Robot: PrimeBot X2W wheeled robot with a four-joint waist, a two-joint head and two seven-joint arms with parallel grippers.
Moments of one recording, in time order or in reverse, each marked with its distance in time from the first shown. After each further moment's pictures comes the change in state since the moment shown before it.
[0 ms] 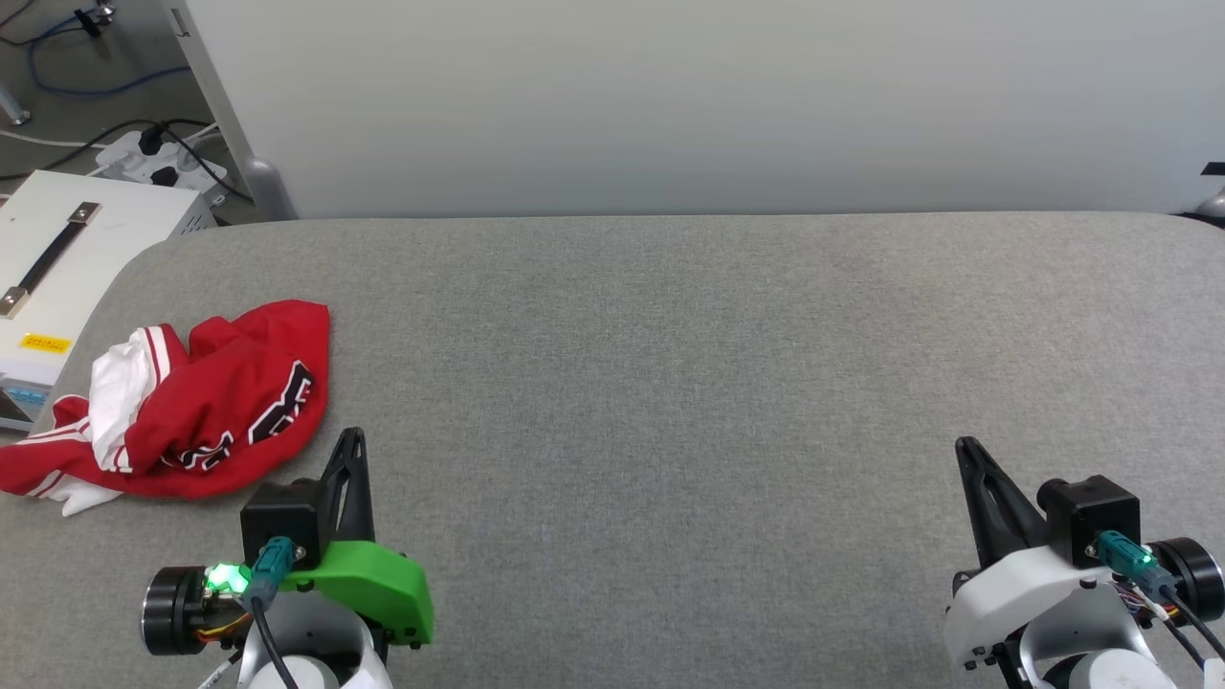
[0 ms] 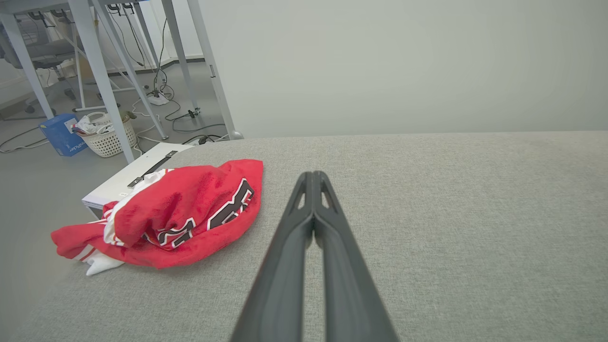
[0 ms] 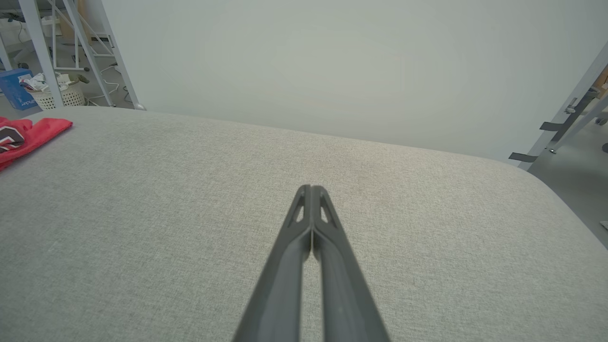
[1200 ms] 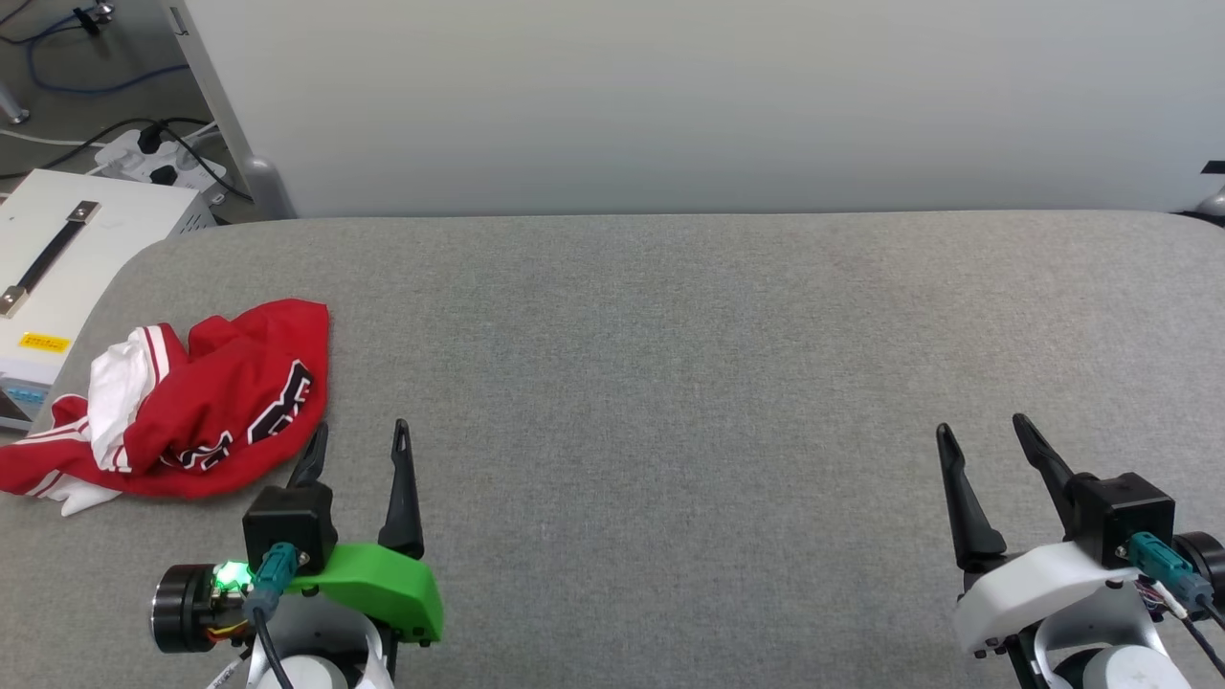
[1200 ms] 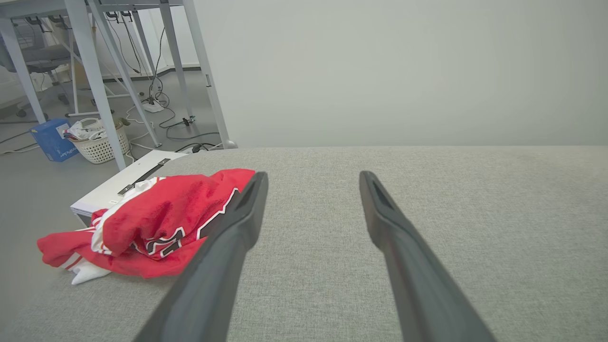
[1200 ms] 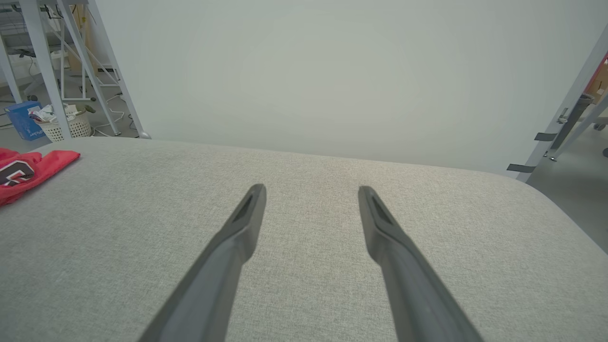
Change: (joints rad) left arm 0.000 0.000 -0.021 -0.002 -0.027 0.011 -0.044; right arm 0.001 0.000 -0.013 -0.030 0.046 0.000 -0.041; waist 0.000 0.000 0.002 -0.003
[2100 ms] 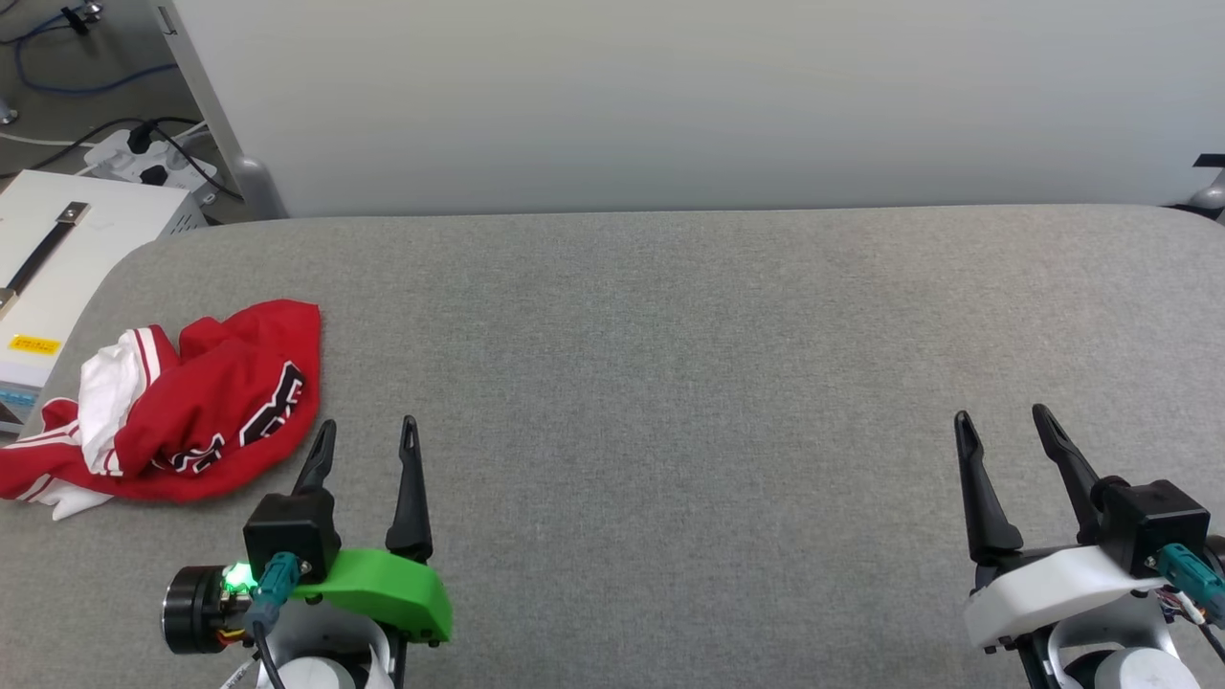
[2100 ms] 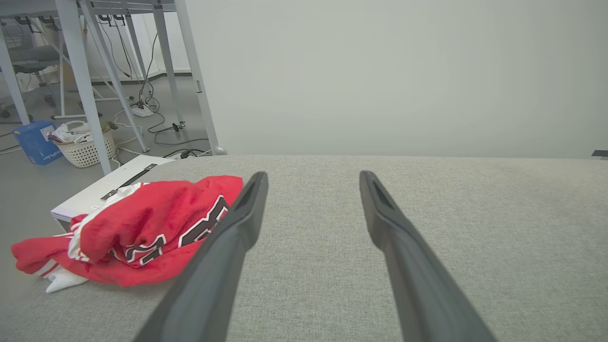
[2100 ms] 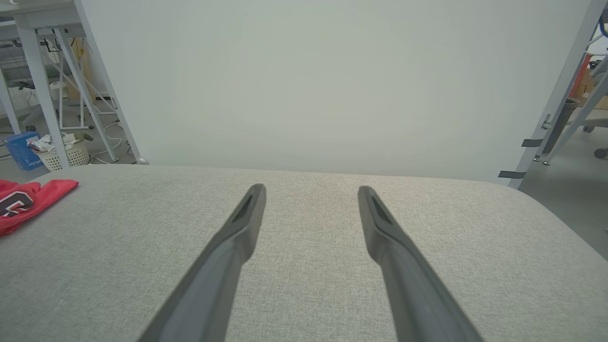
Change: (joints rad) left arm 0.000 0.000 -0.021 0.010 -0.039 0.007 -0.055; right arm 0.007 0.000 -0.013 -0.018 0.042 0.000 -0.058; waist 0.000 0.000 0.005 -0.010
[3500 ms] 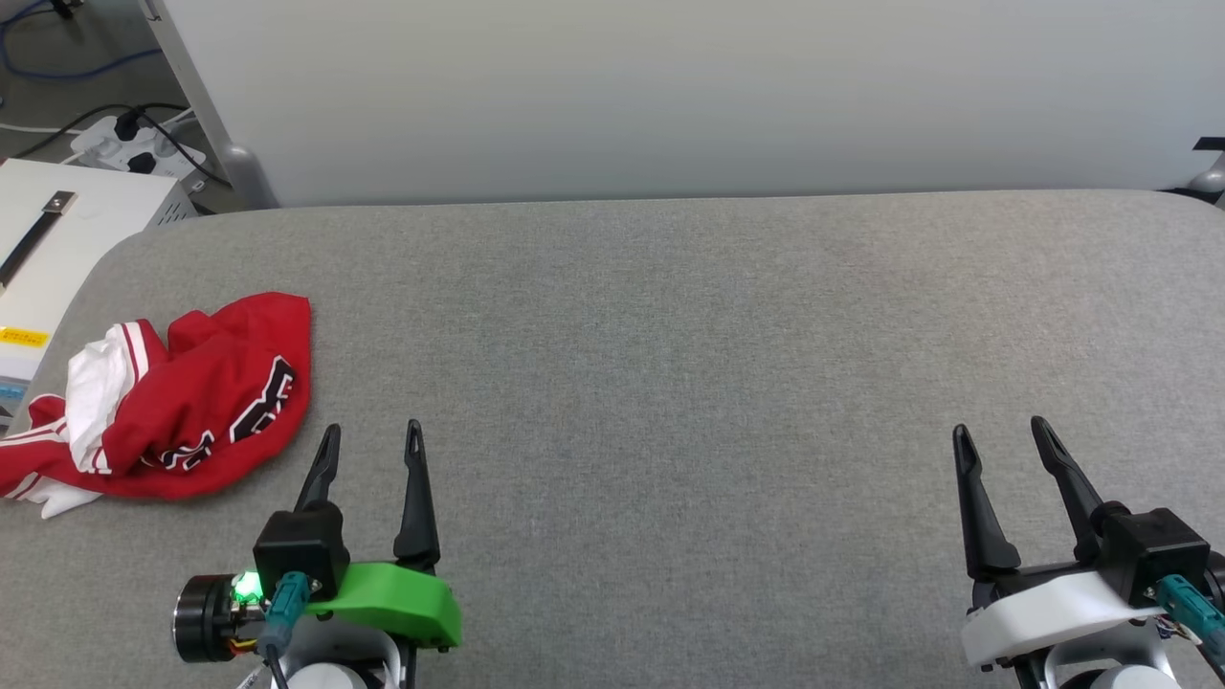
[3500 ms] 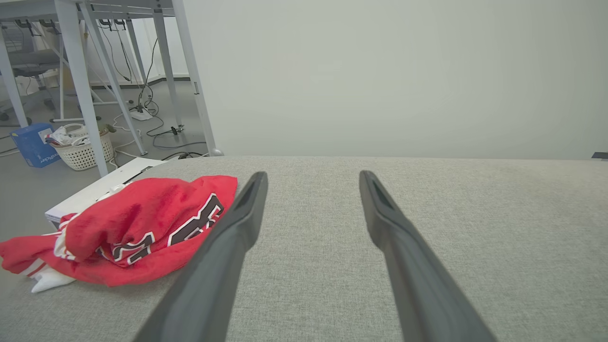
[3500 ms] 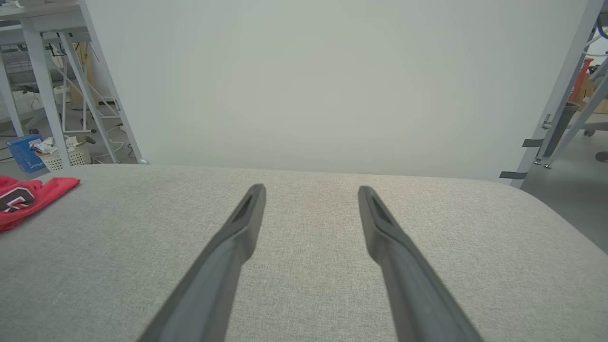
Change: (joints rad) left arm 0.001 0.000 -0.023 0.042 -0.007 0.028 -0.089; right arm 0.027 0.000 0.008 0.018 -0.008 0.000 -0.091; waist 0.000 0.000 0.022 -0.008
